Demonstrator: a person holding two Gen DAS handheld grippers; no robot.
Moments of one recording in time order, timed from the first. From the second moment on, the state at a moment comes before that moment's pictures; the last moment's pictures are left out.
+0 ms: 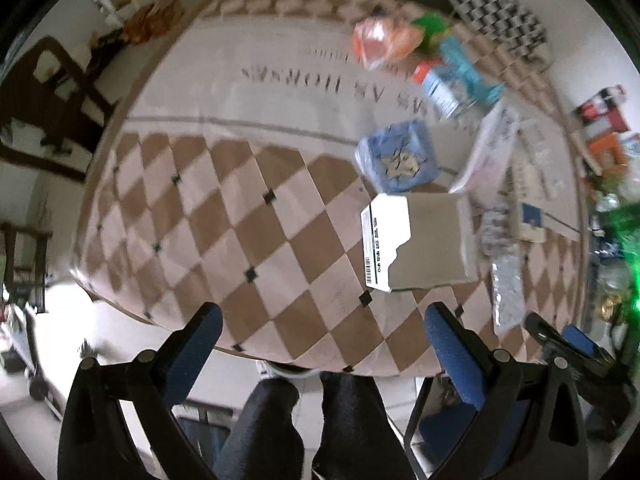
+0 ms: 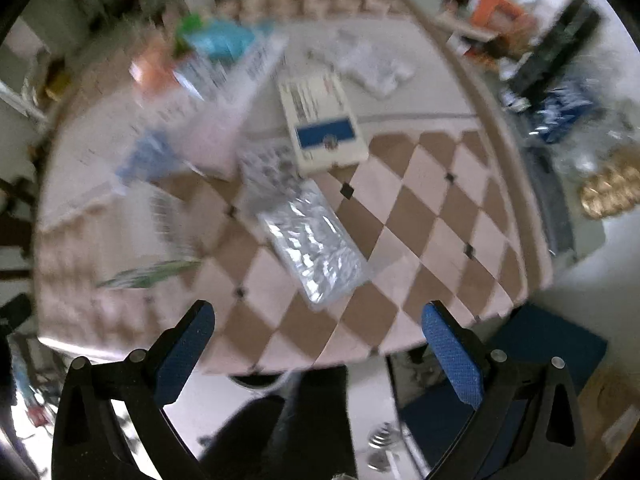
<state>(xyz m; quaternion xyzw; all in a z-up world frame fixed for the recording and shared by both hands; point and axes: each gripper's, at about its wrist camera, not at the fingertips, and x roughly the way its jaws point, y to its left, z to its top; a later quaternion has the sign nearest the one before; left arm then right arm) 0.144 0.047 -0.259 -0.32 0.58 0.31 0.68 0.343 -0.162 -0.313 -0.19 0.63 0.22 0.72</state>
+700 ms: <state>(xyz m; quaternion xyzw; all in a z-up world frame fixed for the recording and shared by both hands) 0.254 0.048 -0.347 -0.36 0.66 0.29 0.59 0.411 -0.145 -0.413 -0.27 0.67 0.25 0.64</state>
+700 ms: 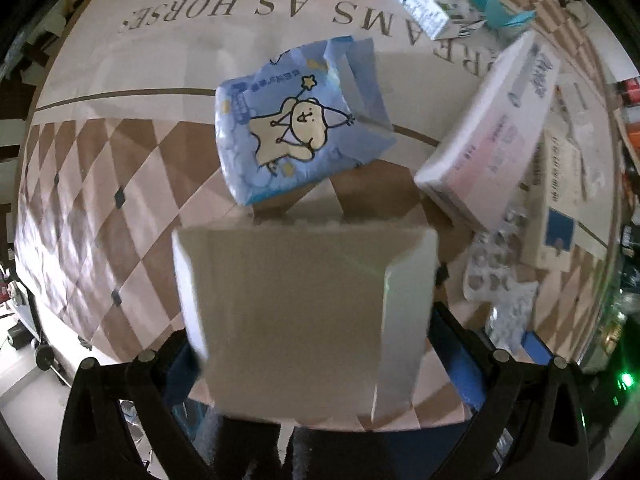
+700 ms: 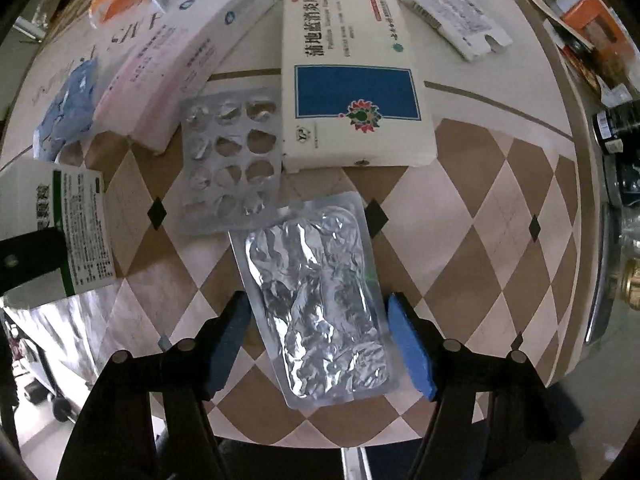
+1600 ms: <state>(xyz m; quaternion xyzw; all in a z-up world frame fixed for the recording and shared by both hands) 0.133 0.034 -0.279 -0.26 0.62 0.32 0.67 0.321 -0.154 -0.360 -0.16 0.67 0.35 0.64</state>
